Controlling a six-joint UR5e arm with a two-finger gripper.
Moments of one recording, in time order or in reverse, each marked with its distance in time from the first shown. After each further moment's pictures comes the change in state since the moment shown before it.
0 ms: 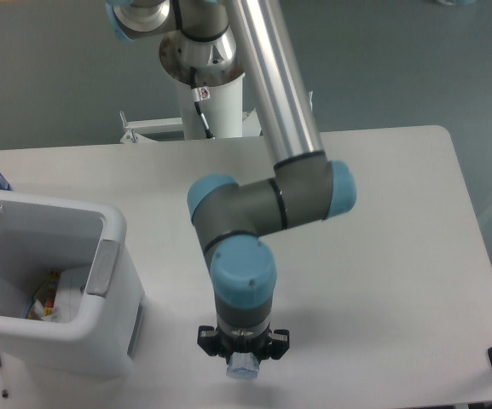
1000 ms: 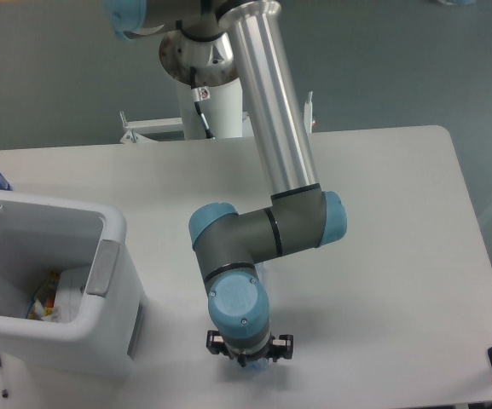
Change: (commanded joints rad) arm -0.069 -0.198 -0.034 -0.002 0.290 0.003
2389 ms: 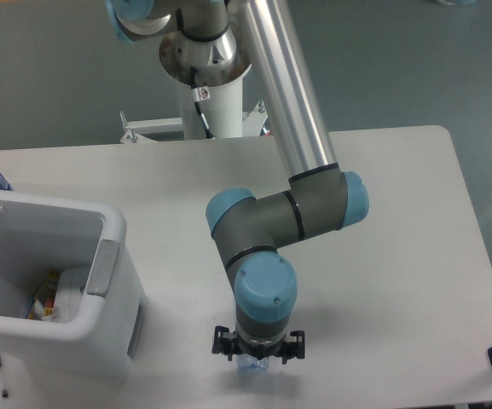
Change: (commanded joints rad) arm 0.032 0.031 0.003 -0.003 -0.106 0.018
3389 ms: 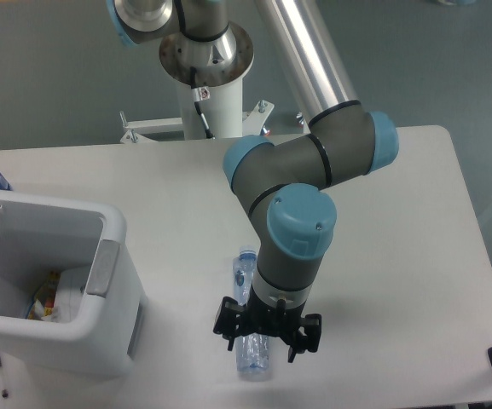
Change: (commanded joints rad) arm 0.052 0.112 -0.005 0.003 -0.092 0.140
